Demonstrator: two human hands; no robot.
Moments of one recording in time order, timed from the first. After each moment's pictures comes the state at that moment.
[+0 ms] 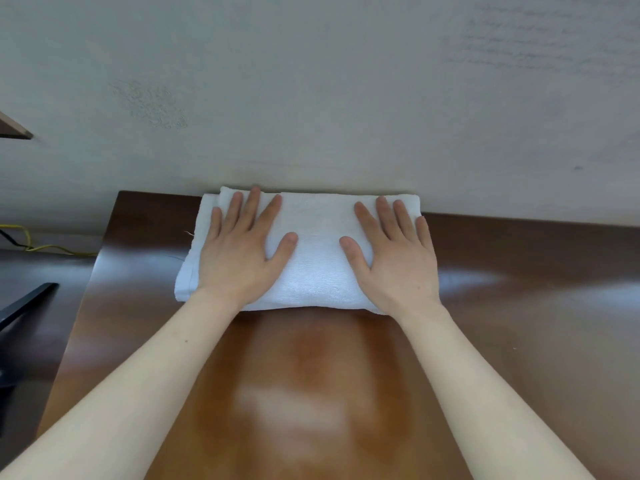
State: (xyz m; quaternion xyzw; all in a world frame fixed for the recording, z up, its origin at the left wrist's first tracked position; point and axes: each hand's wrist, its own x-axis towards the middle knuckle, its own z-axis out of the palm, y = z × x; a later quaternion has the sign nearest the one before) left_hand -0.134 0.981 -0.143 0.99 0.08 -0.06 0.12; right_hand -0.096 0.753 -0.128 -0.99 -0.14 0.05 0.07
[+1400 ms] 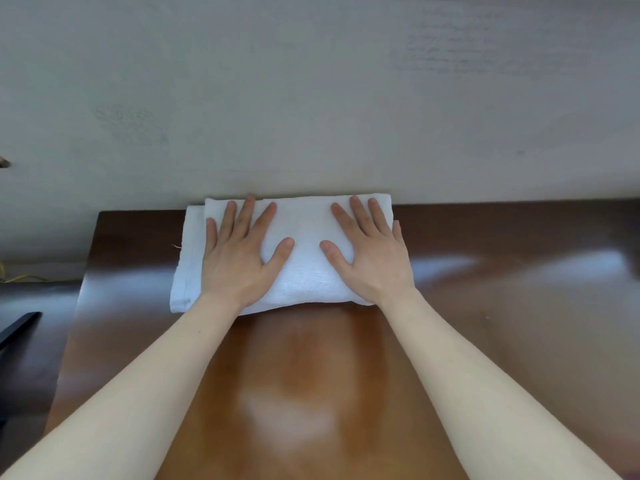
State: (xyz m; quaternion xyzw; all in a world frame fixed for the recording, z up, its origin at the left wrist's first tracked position) left_hand -0.133 0.974 -0.152 0.99 0.04 -0.05 0.16; right_hand -0.101 0.750 -0.136 -0.98 -0.12 0.07 0.12
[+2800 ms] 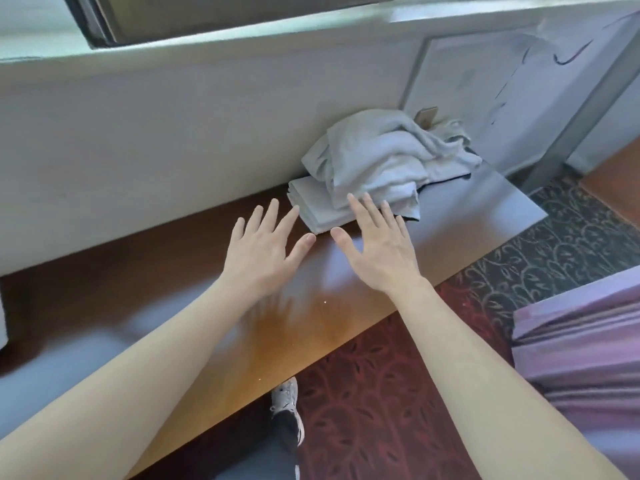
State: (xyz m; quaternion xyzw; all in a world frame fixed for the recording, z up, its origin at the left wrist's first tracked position) left_hand -0.178 0.305 0.004 0.96 -0.23 -0.05 0.14; right_hand -0.241 0.104 0.019 -0.98 0.10 -0.03 0.15
